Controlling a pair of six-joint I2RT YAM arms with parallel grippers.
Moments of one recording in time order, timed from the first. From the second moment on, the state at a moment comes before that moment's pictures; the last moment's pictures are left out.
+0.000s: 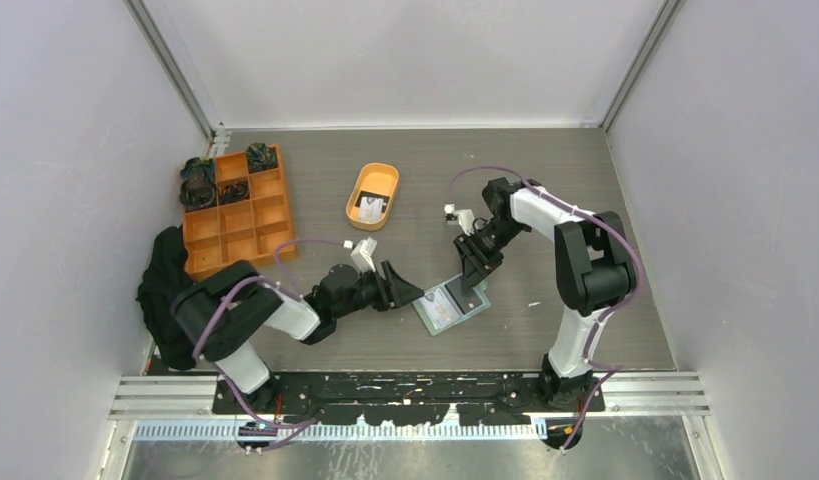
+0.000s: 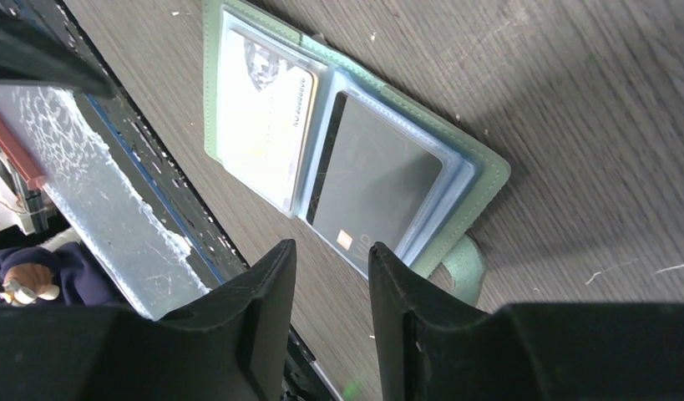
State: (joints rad) left arm -0.83 1.57 0.37 0.94 0.18 -0.95; right arm 0.27 1.84 1.23 -1.03 -0.68 -0.50
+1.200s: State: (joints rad) left arm -0.93 1.62 0.41 0.72 0.09 -1.07; right arm 0.29 1.92 1.26 -1.04 -0.57 -0.42
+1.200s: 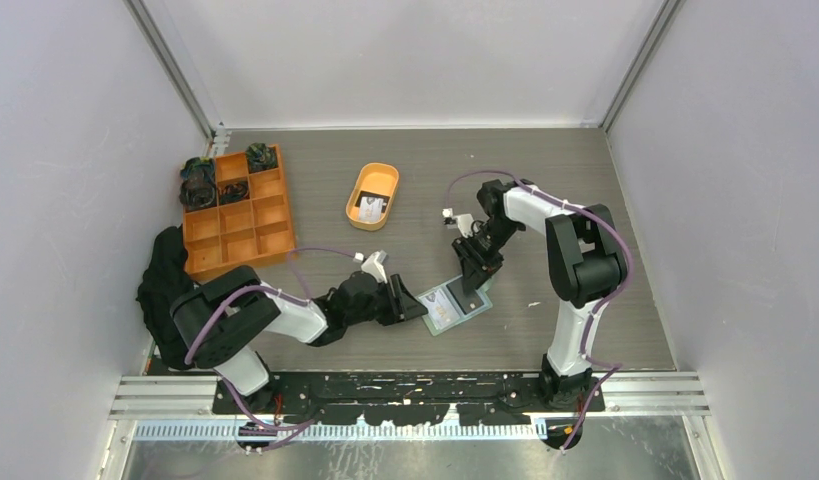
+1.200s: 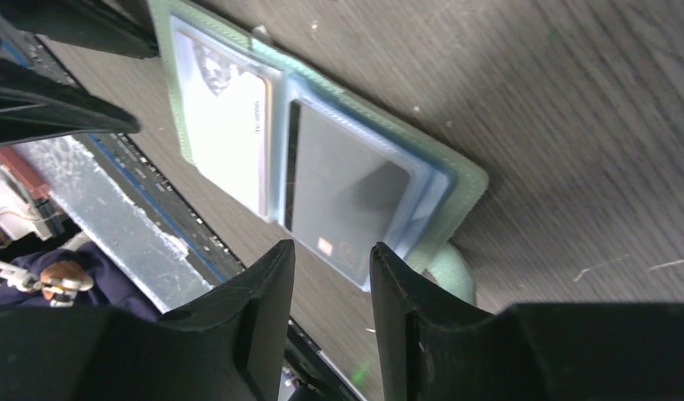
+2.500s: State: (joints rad) left arm -0.93 1.66 0.47 0.66 0.09 -1.05; right arm 0.29 1.98 1.29 -1.09 -0.60 -0.41
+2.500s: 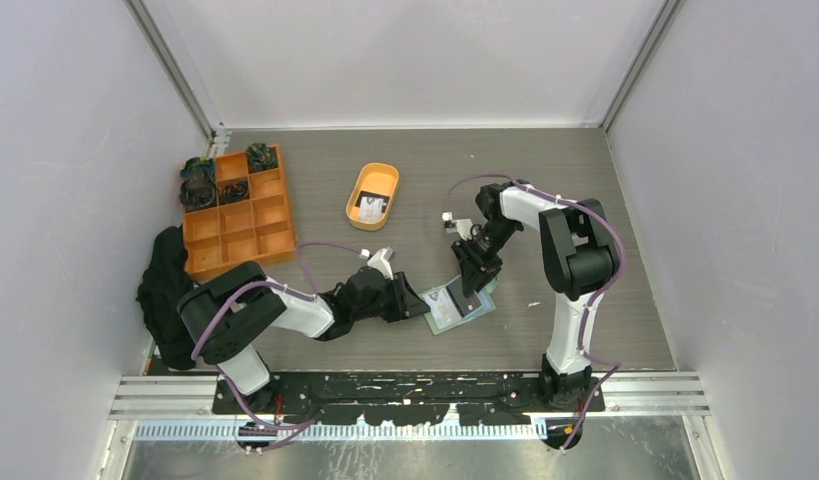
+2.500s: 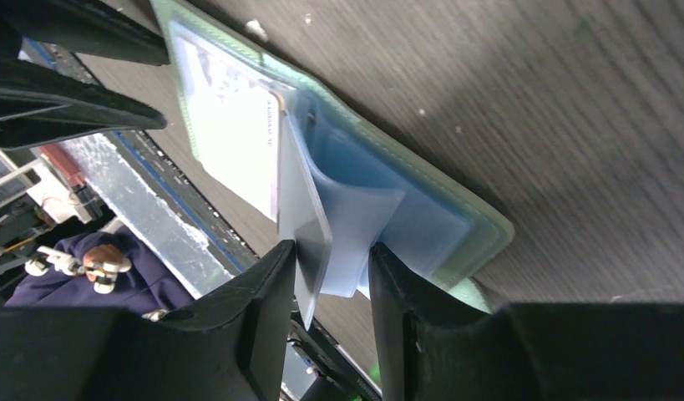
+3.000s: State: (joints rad) left arm -0.93 1.66 0.49 0.63 0.09 -1.04; right arm 0.29 1.99 1.30 -1.13 -0.73 -0.44
